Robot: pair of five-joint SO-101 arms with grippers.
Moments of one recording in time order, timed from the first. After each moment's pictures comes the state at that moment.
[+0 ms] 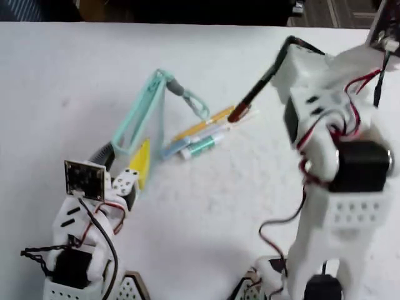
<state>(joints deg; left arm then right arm) 6.3 -104.1 81.6 45.5 2.7 -7.6 -26.3 -23.6 76.0 -15.5</state>
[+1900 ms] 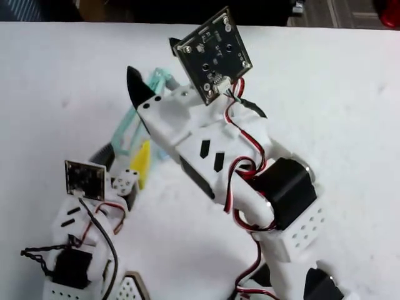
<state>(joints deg) 6.3 -104.1 81.6 45.5 2.7 -44.7 -24.3 -23.6 67.3 4.1</state>
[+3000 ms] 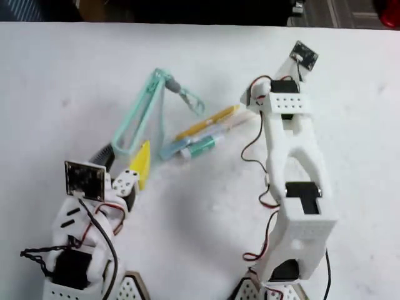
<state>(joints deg) 6.3 -104.6 81.6 46.4 2.7 -5.0 20.9 -7.4 58.5 -33.4</state>
